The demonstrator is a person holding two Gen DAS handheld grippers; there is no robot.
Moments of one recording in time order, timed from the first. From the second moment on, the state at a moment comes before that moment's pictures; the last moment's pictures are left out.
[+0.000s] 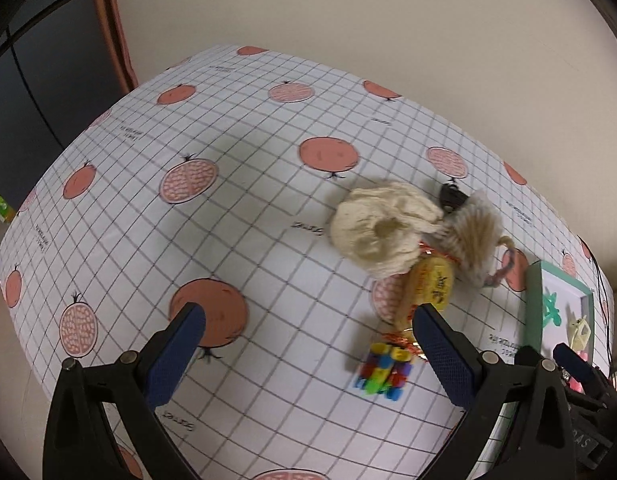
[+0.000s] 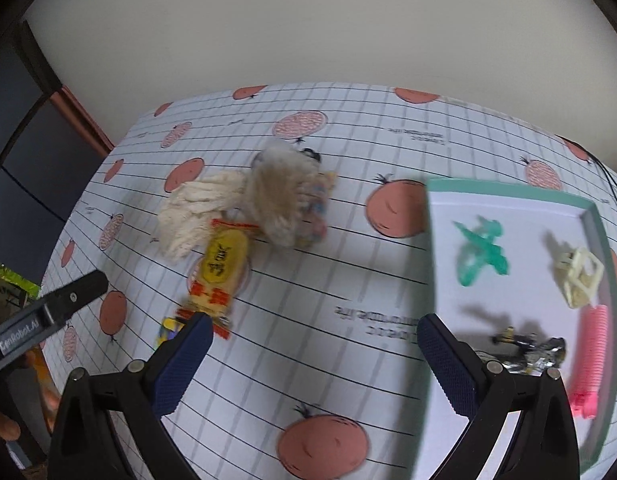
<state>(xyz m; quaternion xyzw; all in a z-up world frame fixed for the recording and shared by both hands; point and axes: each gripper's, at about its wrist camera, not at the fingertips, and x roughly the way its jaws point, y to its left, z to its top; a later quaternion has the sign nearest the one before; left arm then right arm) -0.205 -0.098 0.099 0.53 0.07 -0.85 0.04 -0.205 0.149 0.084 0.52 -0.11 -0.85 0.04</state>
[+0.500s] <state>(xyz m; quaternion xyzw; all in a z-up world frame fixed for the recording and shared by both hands) -0.205 -0.080 0.064 0.58 0.05 -0.82 0.01 -0.217 0.146 0.075 0.49 -0.13 -0.86 0.01</state>
